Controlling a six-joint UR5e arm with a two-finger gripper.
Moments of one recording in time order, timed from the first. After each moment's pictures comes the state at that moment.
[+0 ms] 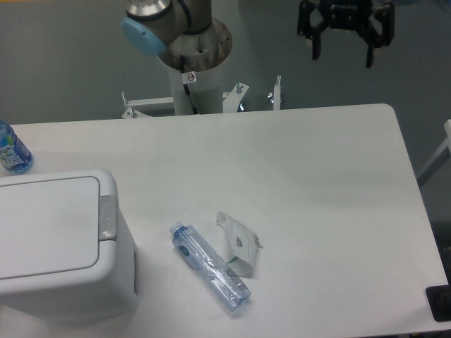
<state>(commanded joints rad) 2.87 -1.45 -1.58 -1.38 1.43 1.36</state>
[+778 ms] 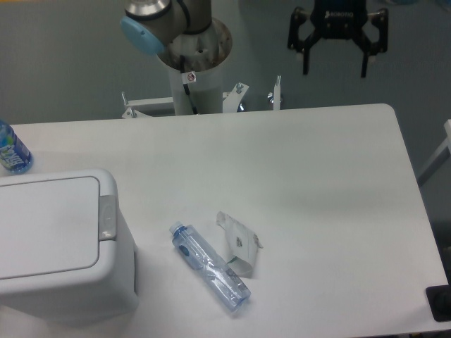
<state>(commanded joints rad) 2.74 -1.49 -1.58 -1.24 1.30 0.78</state>
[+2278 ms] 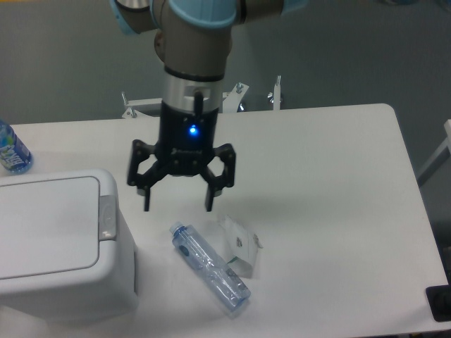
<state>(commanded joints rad) 2.29 -1.79 -1.45 -1.00 1.21 0.05</state>
